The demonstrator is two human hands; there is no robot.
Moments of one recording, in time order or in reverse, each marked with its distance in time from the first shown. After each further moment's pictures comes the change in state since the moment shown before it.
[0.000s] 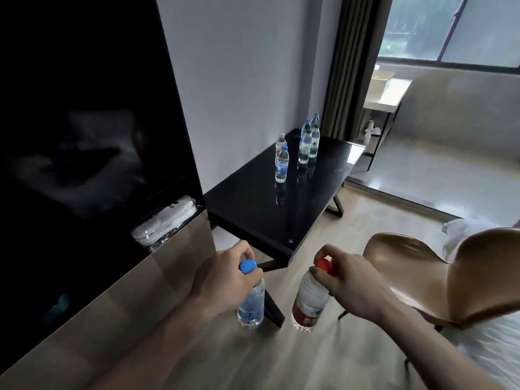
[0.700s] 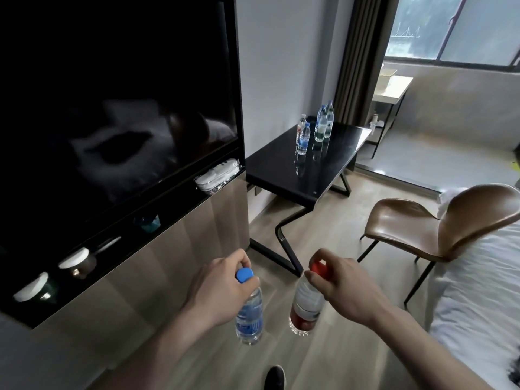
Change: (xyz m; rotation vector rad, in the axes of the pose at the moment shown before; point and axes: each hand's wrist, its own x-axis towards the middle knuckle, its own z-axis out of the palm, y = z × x) left_hand -0.371 -0.092 -0.119 0.037 0.012 0.012; right_hand -0.317 -0.192 0.110 0.007 -0.041 -0.031
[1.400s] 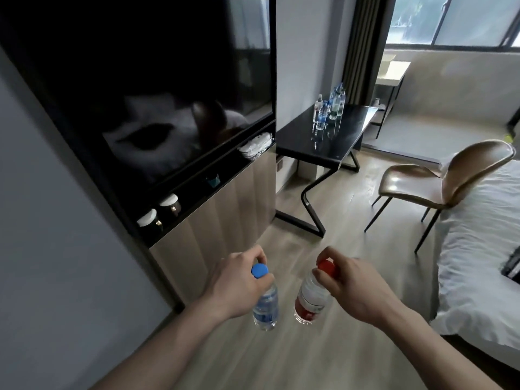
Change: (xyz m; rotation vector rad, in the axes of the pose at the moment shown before) left_hand -0.314 -0.123 -0.144 0.088 -0.091 0.042; right_hand -0.273 -0.227 0.155 -0.051 0.076 -0.009
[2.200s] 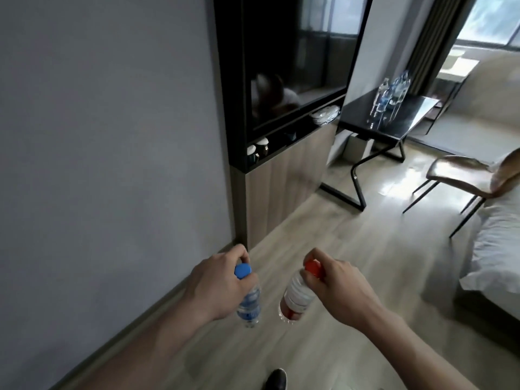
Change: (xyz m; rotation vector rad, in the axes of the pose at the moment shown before) left_hand -0.433 -0.199 -0.129 0.056 0.083 -0.150; right_hand -0.292 -0.315 0.158 0.004 -0.132 -0.132
